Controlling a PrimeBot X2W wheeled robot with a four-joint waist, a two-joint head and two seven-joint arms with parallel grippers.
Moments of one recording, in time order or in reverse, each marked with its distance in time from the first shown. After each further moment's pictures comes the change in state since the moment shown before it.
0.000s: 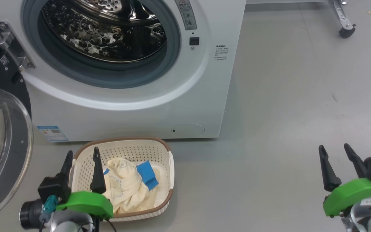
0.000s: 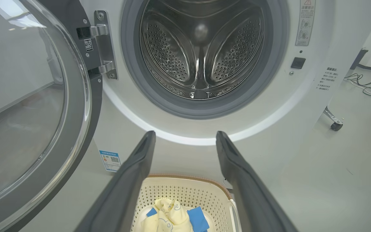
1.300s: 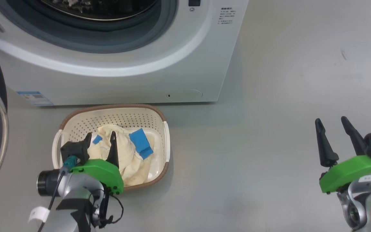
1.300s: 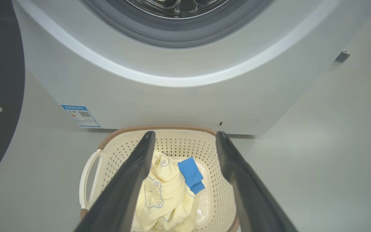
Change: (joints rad) left arm -0.256 -0.049 -0.089 0.315 -0.025 -0.094 0.060; right arm -0.095 0.000 0.023 -0.032 0.020 0.000 0.008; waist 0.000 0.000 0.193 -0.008
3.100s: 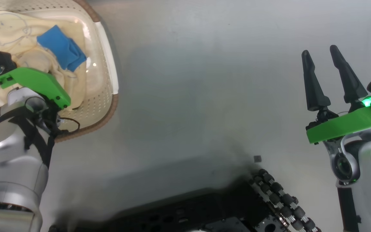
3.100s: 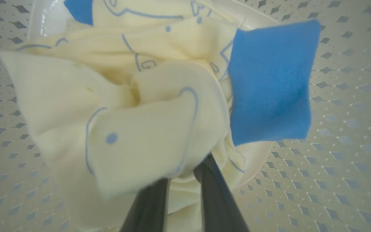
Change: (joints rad) left arm -0.652 0.018 0.137 0.709 -0.234 -0.120 0.205; right arm -0.250 -0.002 0.125 -0.061 0.128 0.000 -0.088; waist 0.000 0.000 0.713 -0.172
